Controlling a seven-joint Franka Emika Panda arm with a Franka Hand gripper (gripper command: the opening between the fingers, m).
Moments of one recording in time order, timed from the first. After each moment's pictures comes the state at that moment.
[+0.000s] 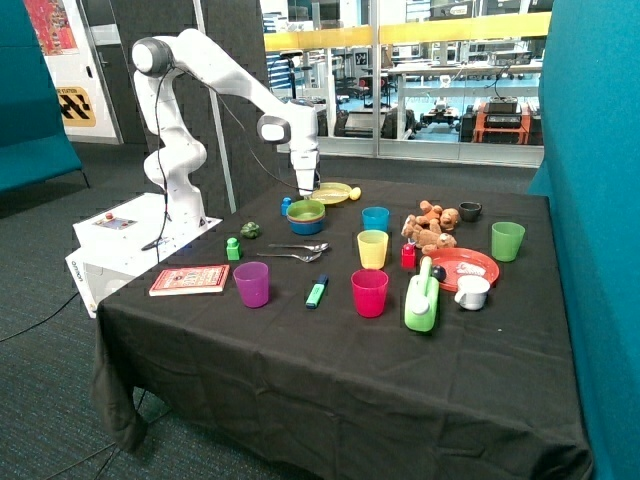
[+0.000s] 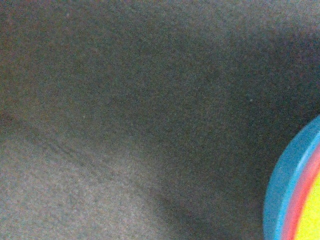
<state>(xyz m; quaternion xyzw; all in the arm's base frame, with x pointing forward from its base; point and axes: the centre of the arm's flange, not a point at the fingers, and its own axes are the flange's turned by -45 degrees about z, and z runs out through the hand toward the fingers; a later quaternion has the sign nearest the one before) 0.464 0.068 0.347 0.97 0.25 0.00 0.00</state>
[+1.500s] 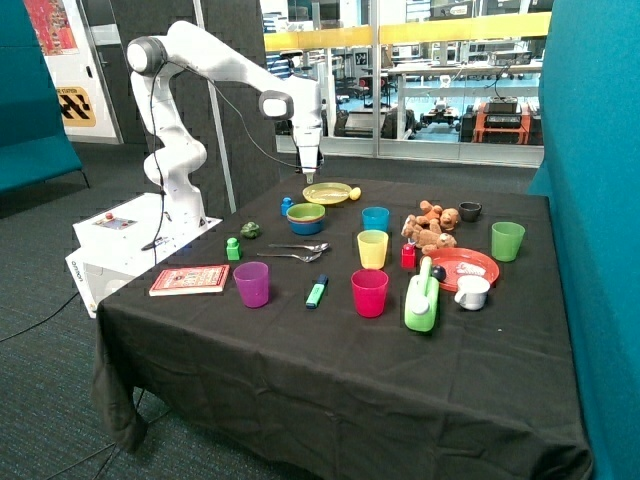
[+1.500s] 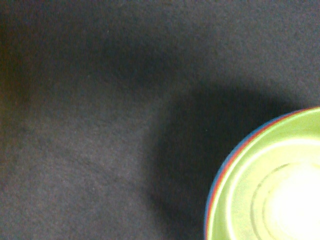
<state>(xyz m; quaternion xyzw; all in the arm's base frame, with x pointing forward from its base) 0.480 0.065 0.415 0.97 0.25 0.00 0.00</state>
